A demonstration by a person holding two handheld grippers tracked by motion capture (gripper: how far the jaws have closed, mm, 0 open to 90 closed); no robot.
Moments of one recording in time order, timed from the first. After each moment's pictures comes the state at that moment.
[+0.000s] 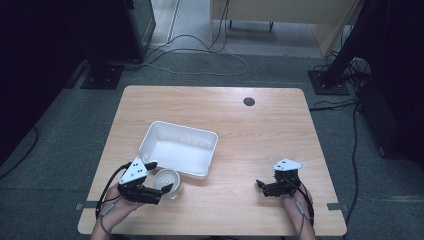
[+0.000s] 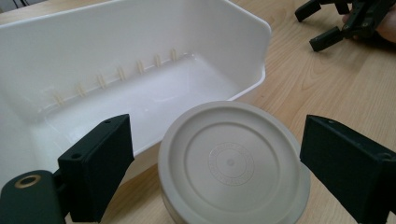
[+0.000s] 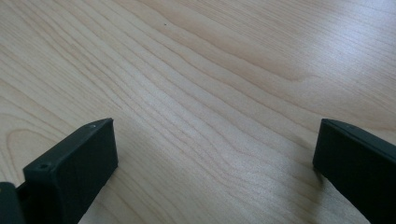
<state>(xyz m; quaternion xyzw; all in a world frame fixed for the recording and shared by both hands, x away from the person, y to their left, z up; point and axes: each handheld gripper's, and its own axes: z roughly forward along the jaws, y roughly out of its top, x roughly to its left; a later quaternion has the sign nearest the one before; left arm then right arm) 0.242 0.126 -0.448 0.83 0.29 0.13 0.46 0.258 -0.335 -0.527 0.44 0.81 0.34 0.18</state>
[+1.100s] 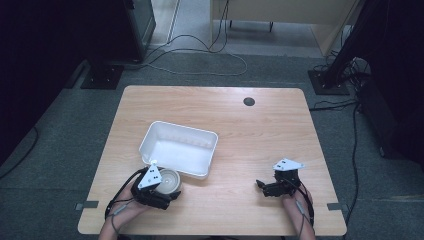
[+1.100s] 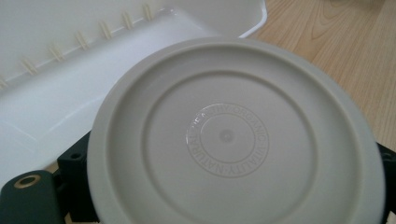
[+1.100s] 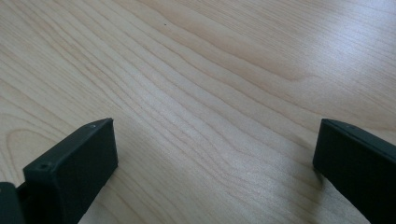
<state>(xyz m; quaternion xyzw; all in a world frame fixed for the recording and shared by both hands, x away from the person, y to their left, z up) 0.249 0.109 -0.492 0.87 0.25 0.12 0.42 0.258 -0.335 -0.527 0.44 0.81 0.34 0.18</state>
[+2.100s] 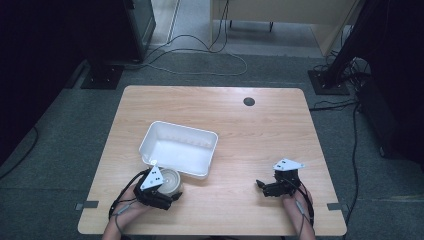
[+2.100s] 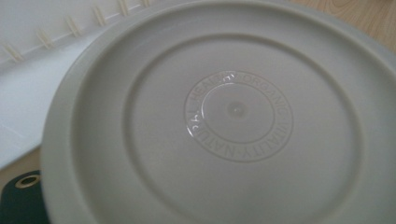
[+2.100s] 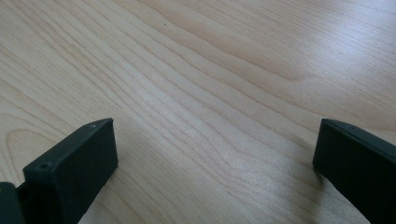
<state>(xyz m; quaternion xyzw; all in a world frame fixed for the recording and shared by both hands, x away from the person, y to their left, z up) 0.252 0.108 -0.506 0.86 0.25 0.12 0.42 0.258 -0.335 -0.527 0.44 0.81 0.34 0.18</state>
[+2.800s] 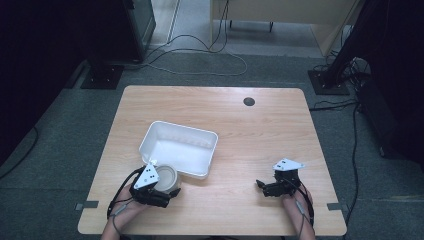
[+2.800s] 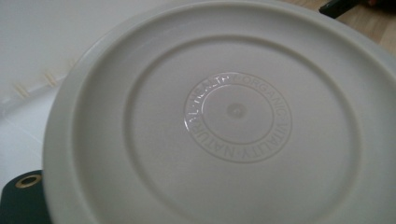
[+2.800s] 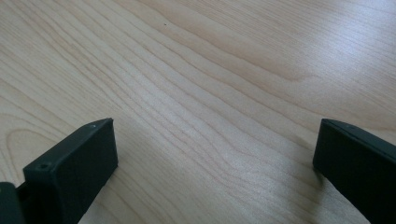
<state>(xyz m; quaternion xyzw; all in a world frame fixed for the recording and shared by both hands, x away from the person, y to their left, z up) 0.247 0.113 -0.484 0.84 0.26 0.14 0.45 0.258 -0.335 -0.527 0.44 0.81 0.34 0.18</state>
